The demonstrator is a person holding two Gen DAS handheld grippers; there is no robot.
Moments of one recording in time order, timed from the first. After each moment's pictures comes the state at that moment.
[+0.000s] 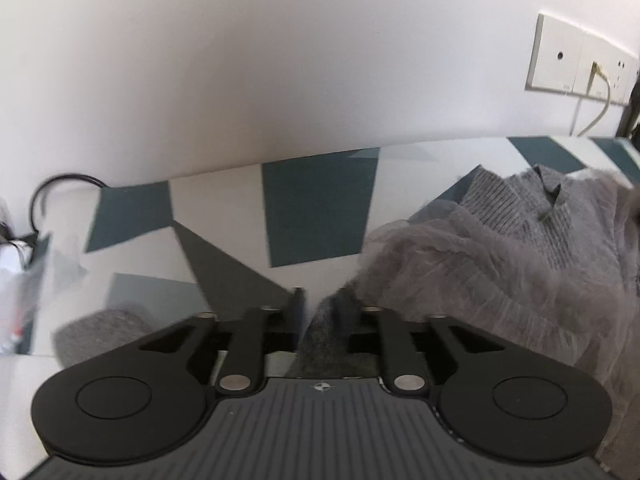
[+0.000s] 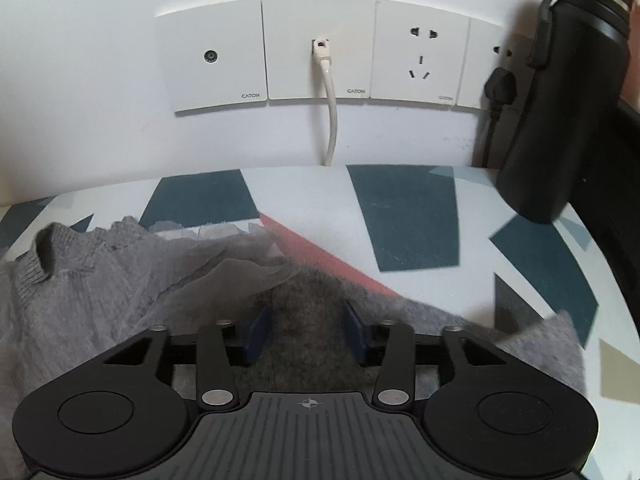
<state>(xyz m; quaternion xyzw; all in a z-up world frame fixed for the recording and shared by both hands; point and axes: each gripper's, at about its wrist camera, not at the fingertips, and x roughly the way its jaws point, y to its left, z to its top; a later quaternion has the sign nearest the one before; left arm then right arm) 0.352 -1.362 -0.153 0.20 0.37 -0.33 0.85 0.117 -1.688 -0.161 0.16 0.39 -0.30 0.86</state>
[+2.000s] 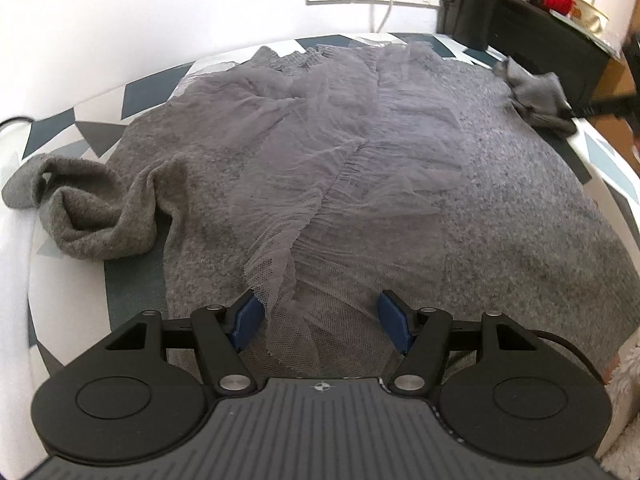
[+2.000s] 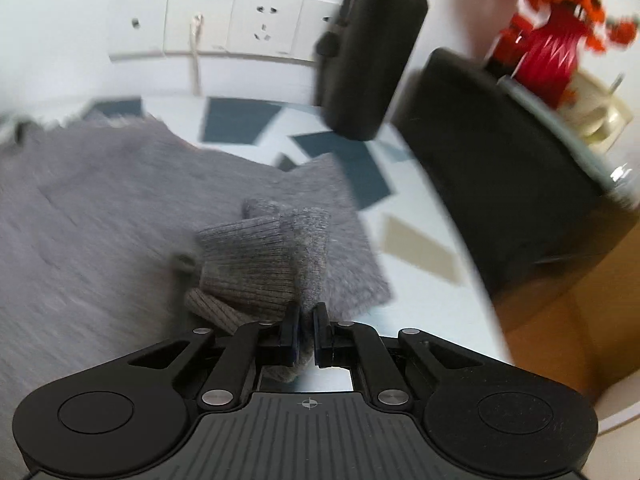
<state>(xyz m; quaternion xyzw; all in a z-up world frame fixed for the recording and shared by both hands) 0.158 -1.287 -0.171 0.22 0.41 -0.46 0.76 -0.067 -1.659 -0.154 0.06 0.45 -0.38 0.81</state>
